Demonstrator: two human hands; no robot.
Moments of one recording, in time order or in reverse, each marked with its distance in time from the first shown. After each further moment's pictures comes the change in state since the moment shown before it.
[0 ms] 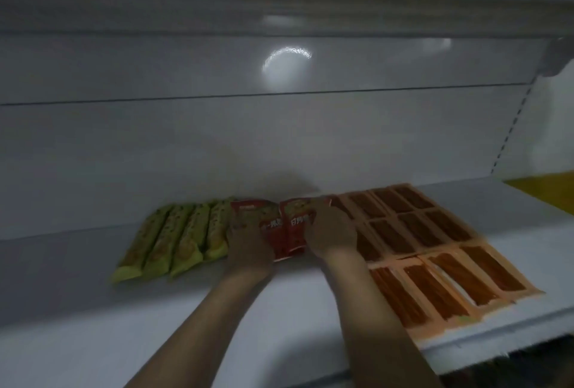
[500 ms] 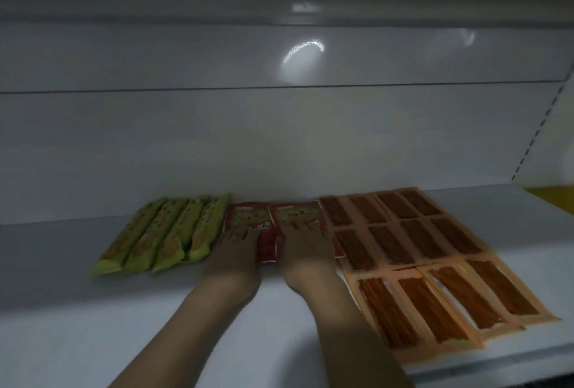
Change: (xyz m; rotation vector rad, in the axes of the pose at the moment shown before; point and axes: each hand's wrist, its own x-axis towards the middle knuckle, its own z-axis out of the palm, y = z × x) left_hand -0.007 -0.014 0.010 0.327 -0.085 0.143; right_hand -0.013 0.001 0.020 -0.068 -0.129 -0.260
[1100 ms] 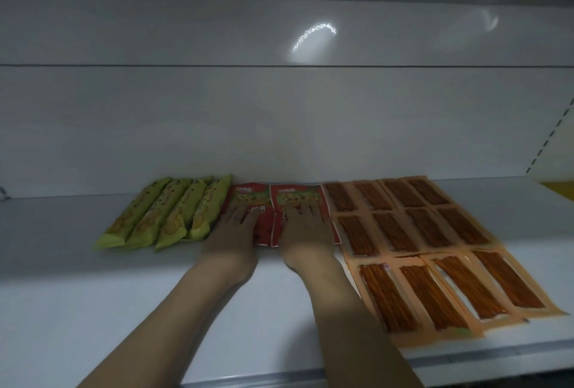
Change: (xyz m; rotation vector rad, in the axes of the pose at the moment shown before) left_hand 0.003 -0.007 0.006 -0.012 0.004 -0.018; right_hand 0.006 0.002 0.006 0.057 -0.077 0.042
